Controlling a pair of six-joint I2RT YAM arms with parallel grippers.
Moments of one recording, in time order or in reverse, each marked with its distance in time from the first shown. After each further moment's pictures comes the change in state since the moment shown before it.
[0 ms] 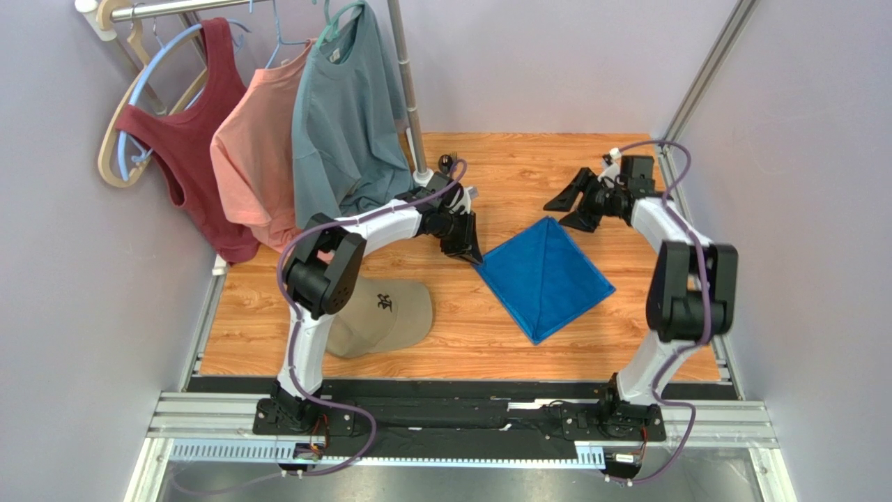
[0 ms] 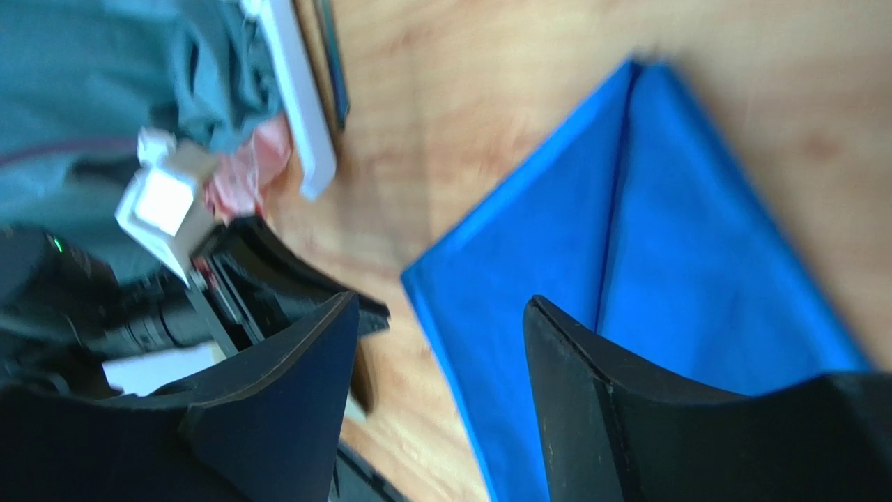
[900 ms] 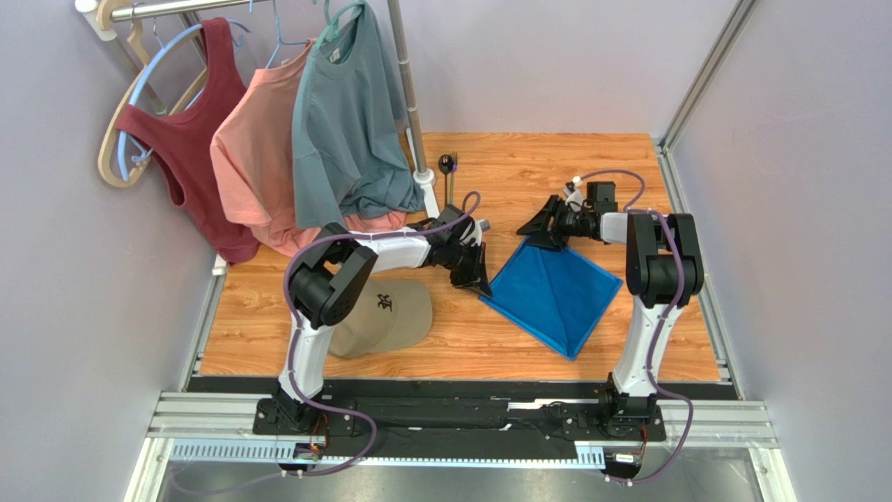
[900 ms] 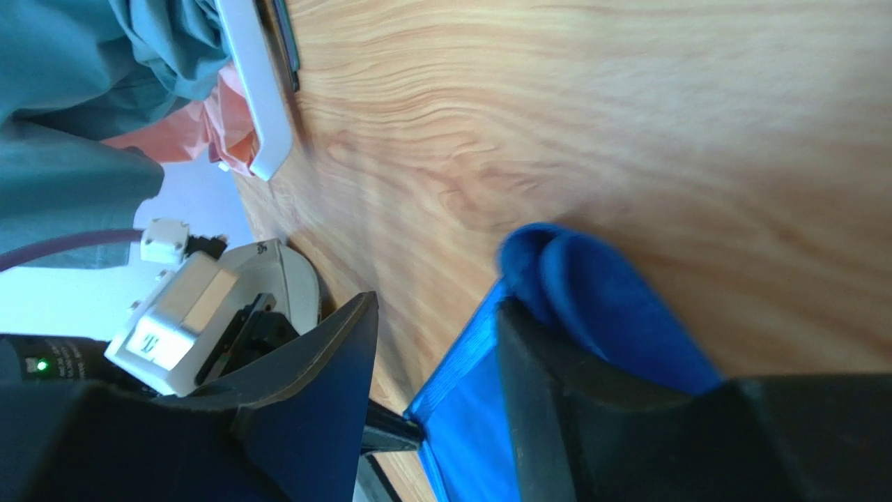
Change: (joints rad) left arm -0.103 -0.058 -0.237 0.188 0.045 -0.093; right arm 0.075 0.205 -0.123 0.308 -0.174 0.074
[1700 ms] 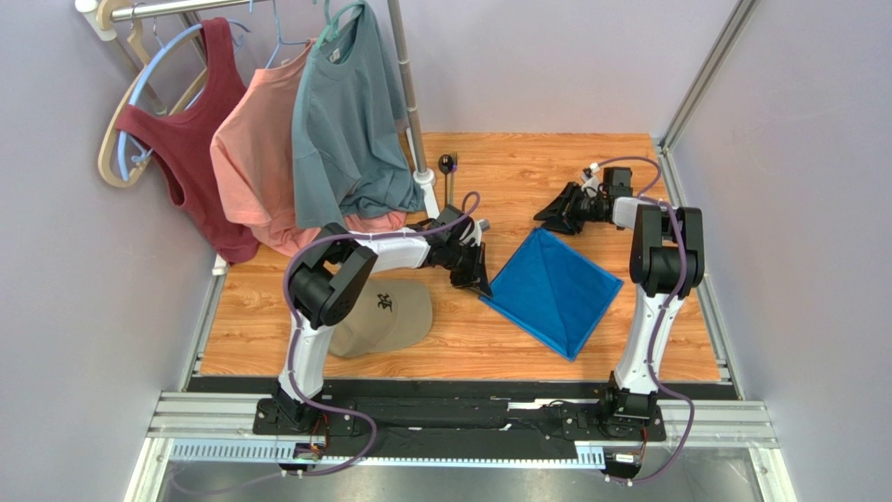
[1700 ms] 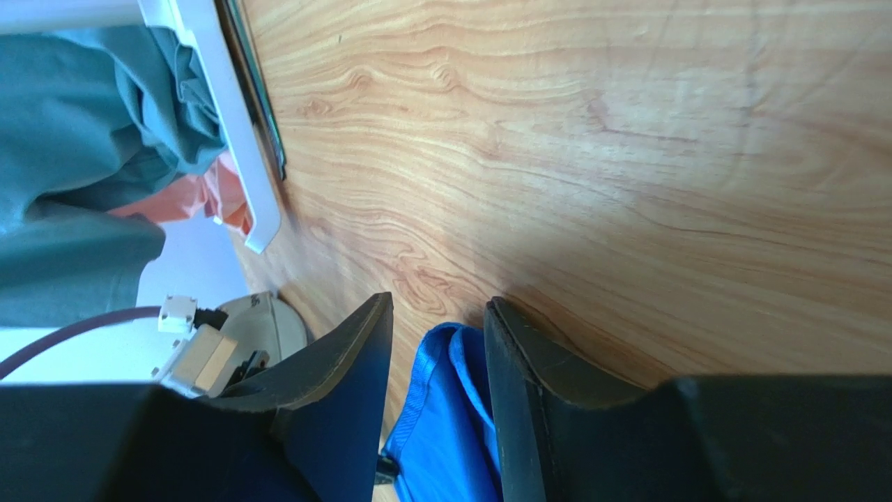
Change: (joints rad) left arm -0.001 -0.004 -0.013 0.019 0.003 -0.003; right arm -0.085 0.139 0.216 -0.119 0.004 -0.061
